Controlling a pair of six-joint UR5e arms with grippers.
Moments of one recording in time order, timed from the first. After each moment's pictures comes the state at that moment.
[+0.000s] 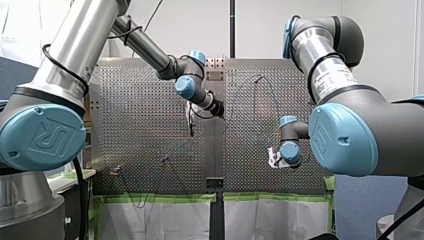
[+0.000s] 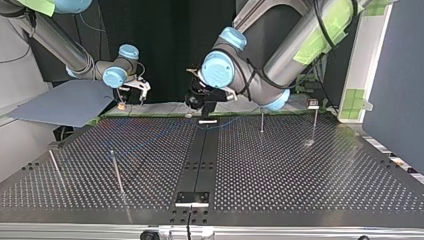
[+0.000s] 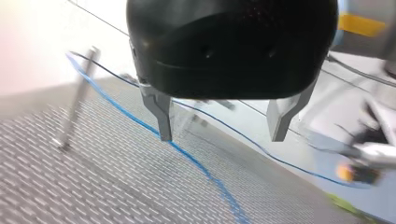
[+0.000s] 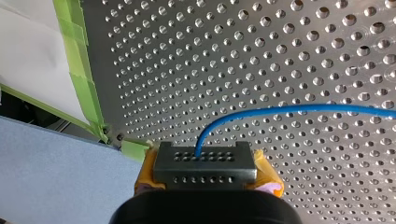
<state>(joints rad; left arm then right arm) -0.55 -1.94 -1.57 -3.03 -1.52 -2.00 1.85 -0.72 1.59 -0.51 1.86 1.41</state>
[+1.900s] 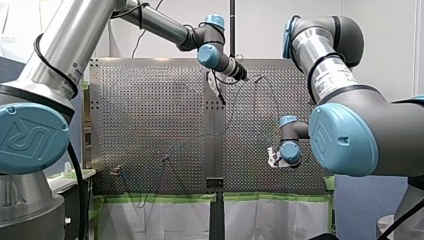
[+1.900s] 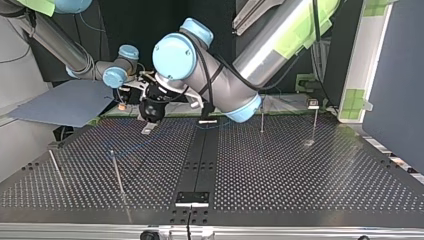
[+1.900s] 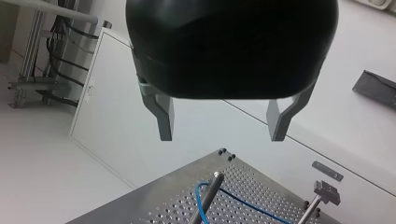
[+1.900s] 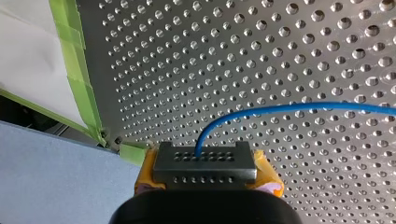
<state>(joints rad) -0.71 -1.96 -1.26 -3.11 -1.65 -2.20 1.85 -0.72 1.59 -0.51 1.85 1.42</state>
